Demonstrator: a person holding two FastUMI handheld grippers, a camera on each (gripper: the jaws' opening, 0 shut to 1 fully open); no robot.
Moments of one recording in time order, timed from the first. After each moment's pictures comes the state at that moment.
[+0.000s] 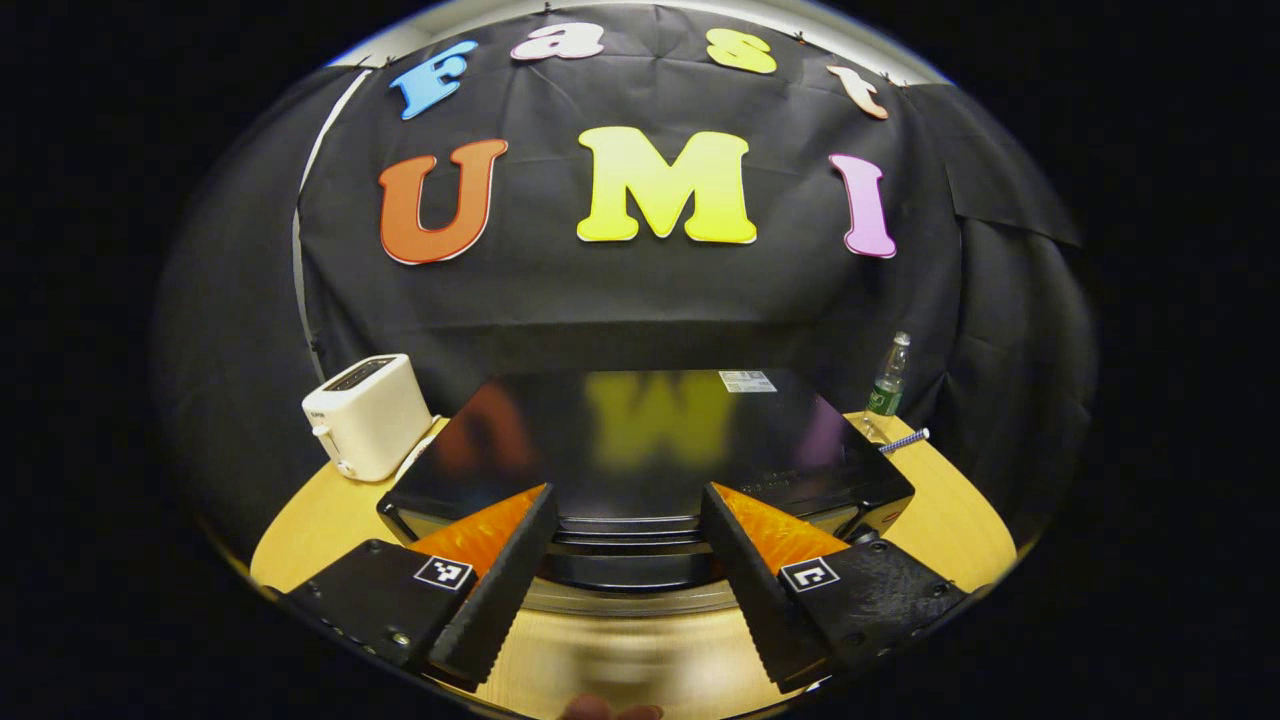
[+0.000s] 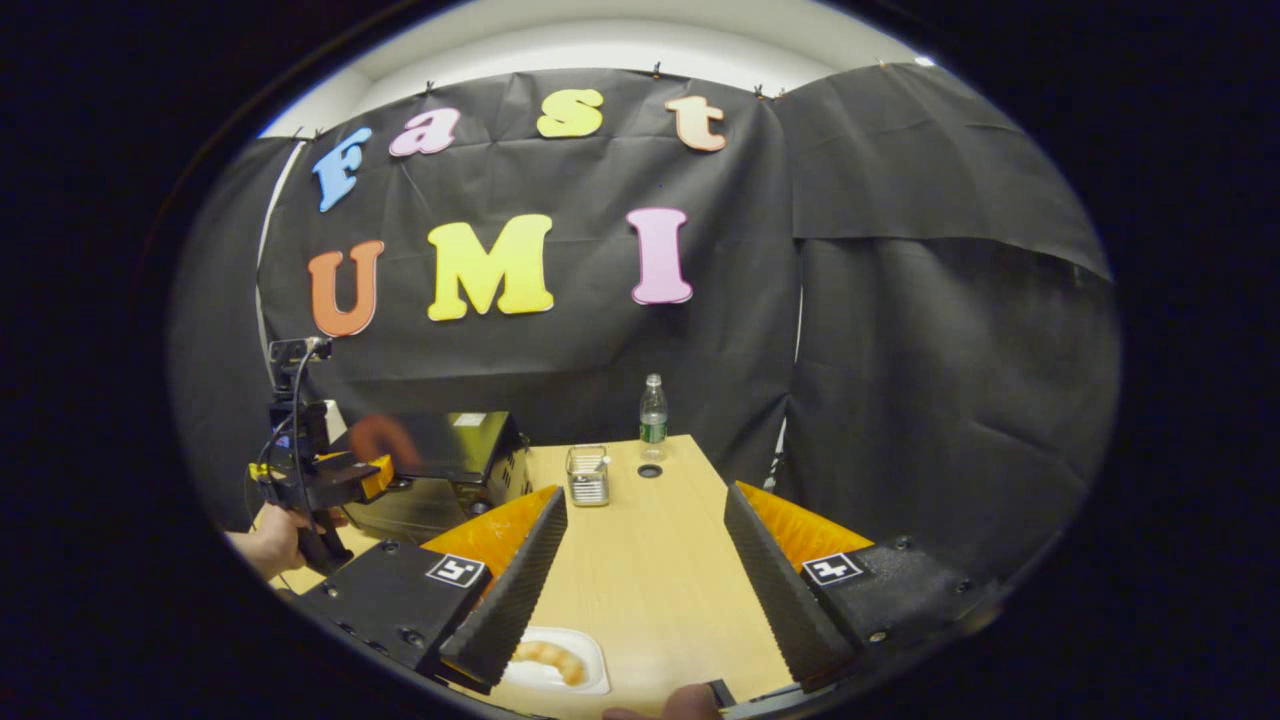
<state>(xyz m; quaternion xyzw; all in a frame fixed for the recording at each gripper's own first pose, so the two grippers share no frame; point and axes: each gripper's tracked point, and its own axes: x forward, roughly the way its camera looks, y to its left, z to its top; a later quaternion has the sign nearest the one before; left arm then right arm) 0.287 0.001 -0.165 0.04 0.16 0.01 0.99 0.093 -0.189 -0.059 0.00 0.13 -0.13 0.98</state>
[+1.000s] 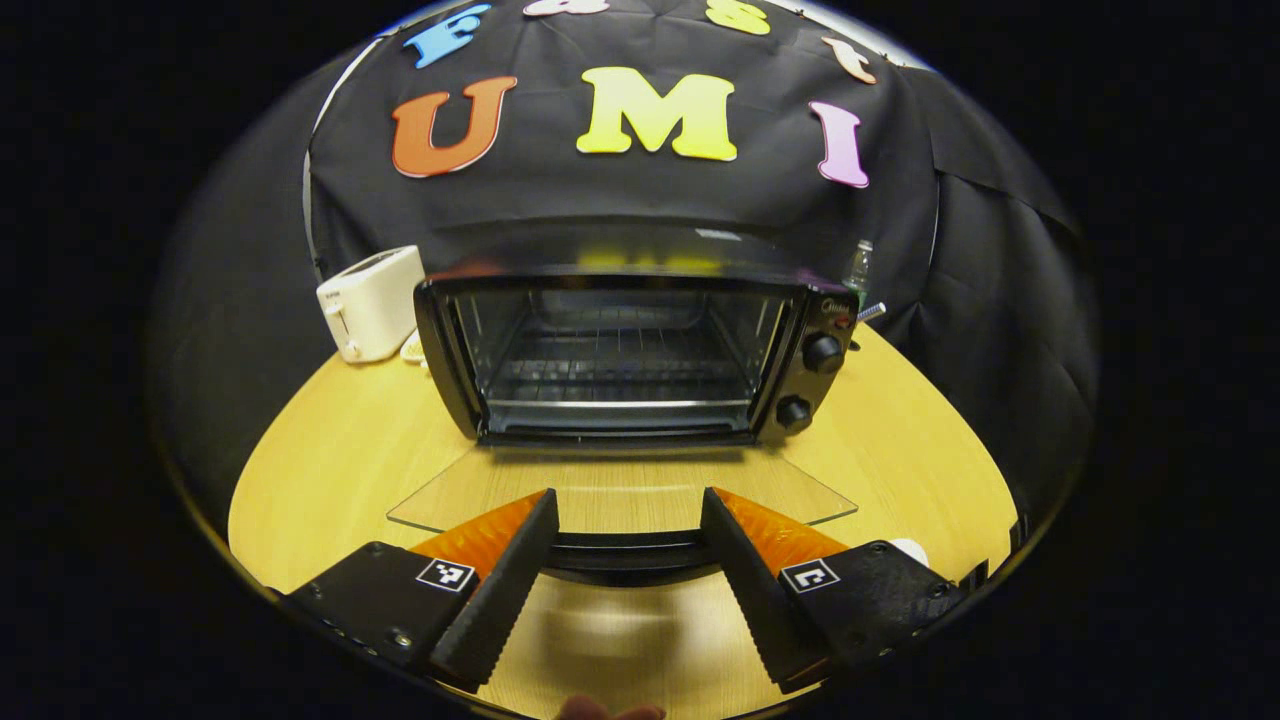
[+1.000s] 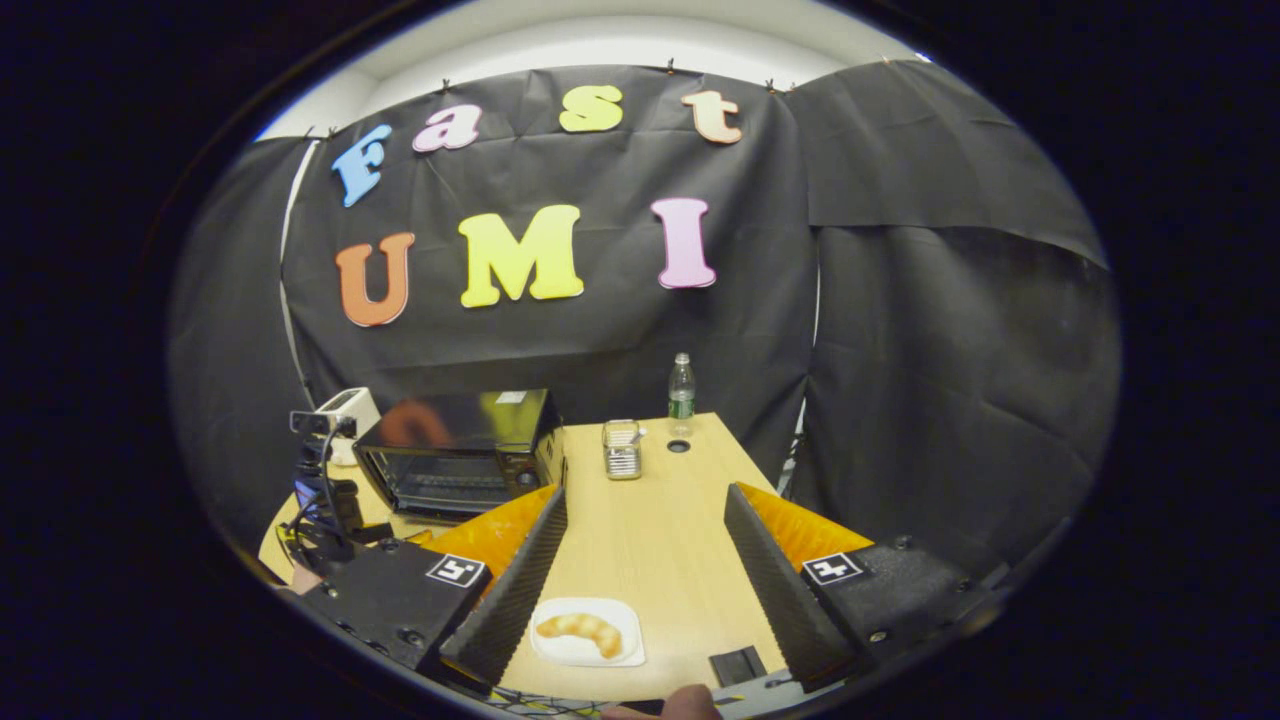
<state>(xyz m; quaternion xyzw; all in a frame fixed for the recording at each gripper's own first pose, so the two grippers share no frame) 0.156 0.001 -0.270 0.01 0.29 0.00 0.96 0.045 -0.142 -0.069 0.00 0.14 -0.10 0.98</state>
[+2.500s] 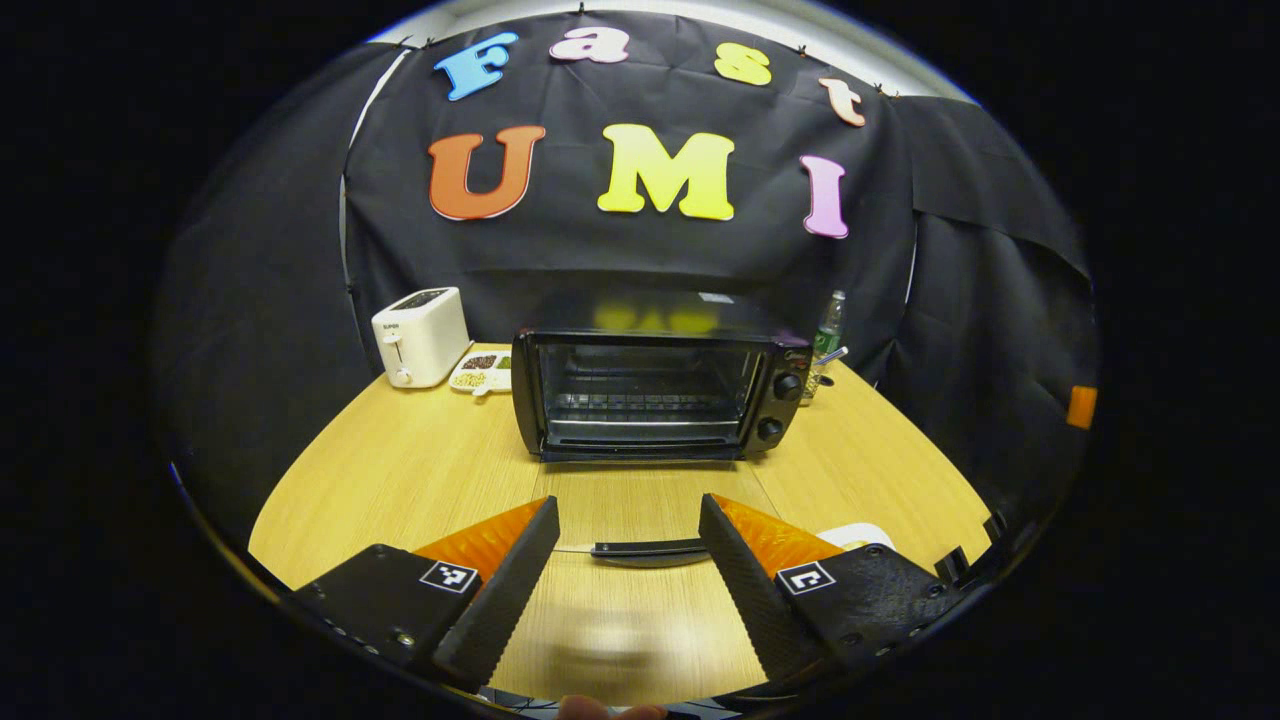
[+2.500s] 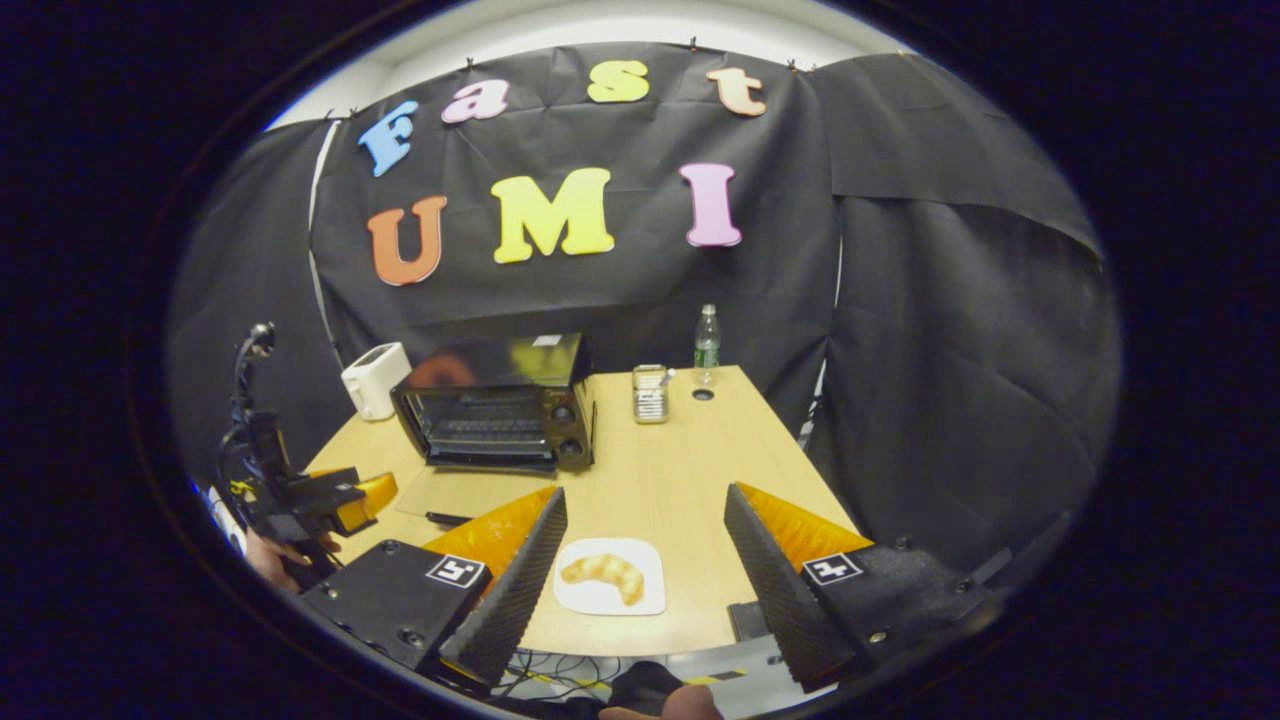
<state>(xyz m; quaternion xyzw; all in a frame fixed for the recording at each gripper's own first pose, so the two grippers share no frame) 0.062 0.027 -0.169 0.01 0.19 -0.02 0.98 -0.010 -0.103 -0.125 -0.01 0.22 -0.05 0.97</state>
